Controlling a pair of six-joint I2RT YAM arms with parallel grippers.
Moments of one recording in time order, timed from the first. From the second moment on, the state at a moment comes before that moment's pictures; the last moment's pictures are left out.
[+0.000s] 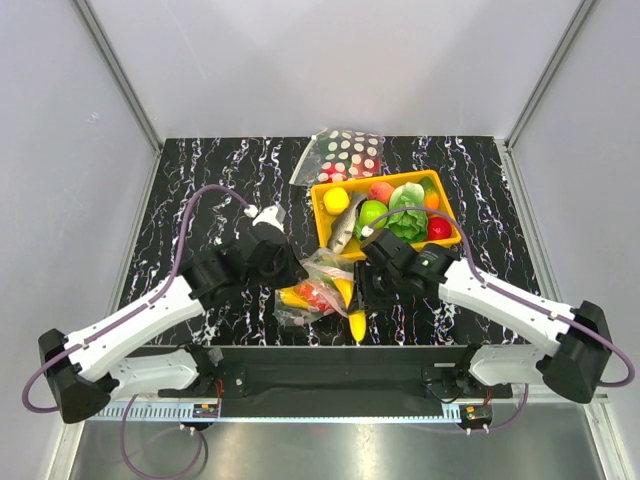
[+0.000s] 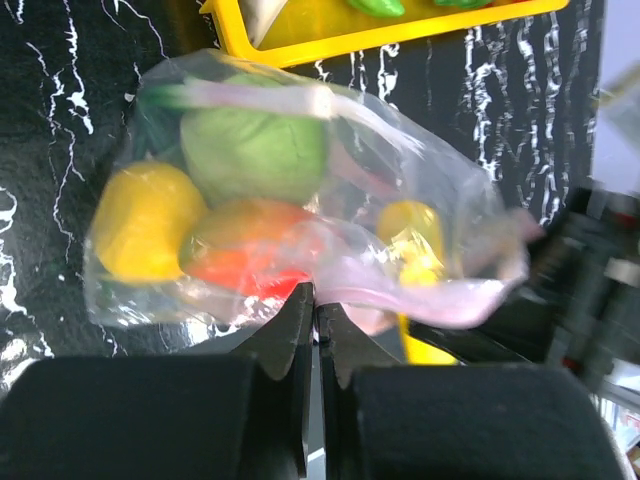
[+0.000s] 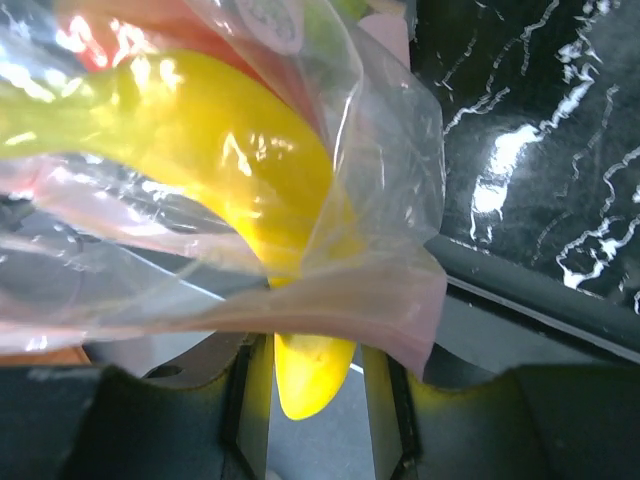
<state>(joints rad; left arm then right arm) -0.89 1.07 1.02 -0.70 -0.13 -0.92 0.89 1.23 1.01 -0.84 -0.14 0.81</state>
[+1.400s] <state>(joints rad) -0.82 1.08 0.84 -0.54 -0.11 -0.84 0.90 1.20 1.12 -0.86 -0.40 0.61</state>
